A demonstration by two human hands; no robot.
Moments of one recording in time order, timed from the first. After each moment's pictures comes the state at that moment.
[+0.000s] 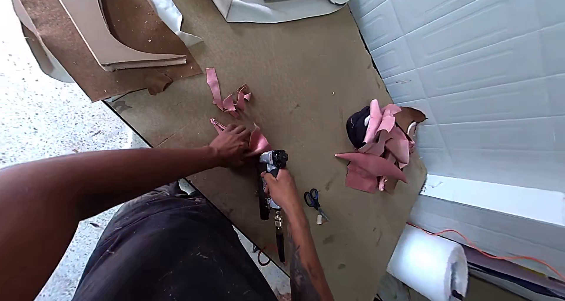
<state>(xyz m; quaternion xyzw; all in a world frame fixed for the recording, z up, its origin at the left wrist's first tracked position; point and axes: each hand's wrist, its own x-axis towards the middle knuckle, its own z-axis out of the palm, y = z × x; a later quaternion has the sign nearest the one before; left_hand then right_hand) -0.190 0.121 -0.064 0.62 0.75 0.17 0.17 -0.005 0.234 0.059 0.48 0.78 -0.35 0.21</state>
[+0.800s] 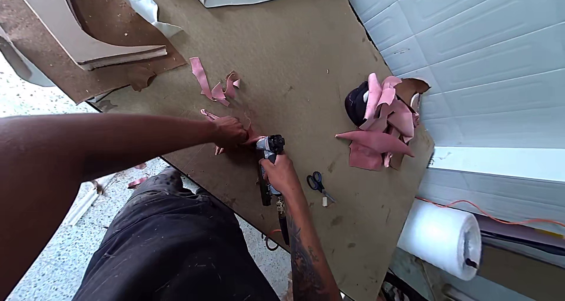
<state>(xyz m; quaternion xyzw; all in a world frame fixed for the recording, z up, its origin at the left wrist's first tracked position) -0.214 0.152 -0.061 0.76 0.61 0.05 0.24 0.010 0.229 0.059 0.51 0.76 -0.37 0.18</state>
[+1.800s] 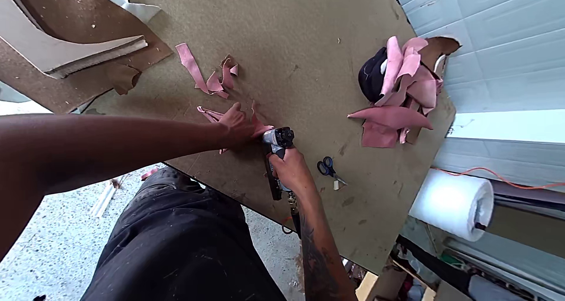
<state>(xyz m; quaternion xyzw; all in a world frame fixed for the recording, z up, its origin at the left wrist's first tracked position) -0.200 0.166 -0.029 0.70 0.67 -0.07 0.25 -0.005 0.229 0.065 0.54 0.73 -0.38 0.19</state>
